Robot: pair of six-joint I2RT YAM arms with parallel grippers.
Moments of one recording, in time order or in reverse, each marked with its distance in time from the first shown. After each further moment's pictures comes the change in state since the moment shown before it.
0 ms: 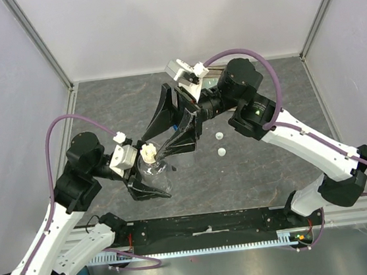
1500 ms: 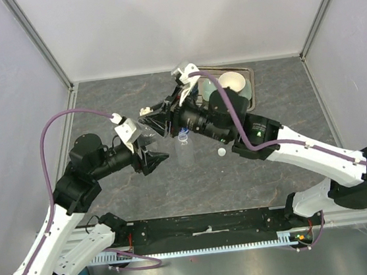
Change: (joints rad) left arm 0.018 -0.027 -0.020 -0.083 -0.741 -0.068; right arm 0.150 -0.088 -0.141 -0.206 1.034 -0.137
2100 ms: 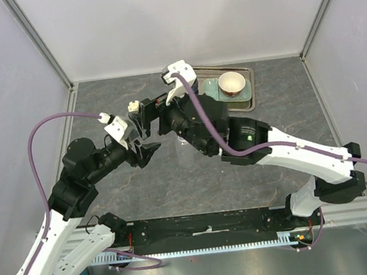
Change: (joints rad) left arm 0.000 -0.028 0.001 0.015 -0.227 0.012; right arm 0.192 0.174 0.296 -0.232 0.659 -0.010
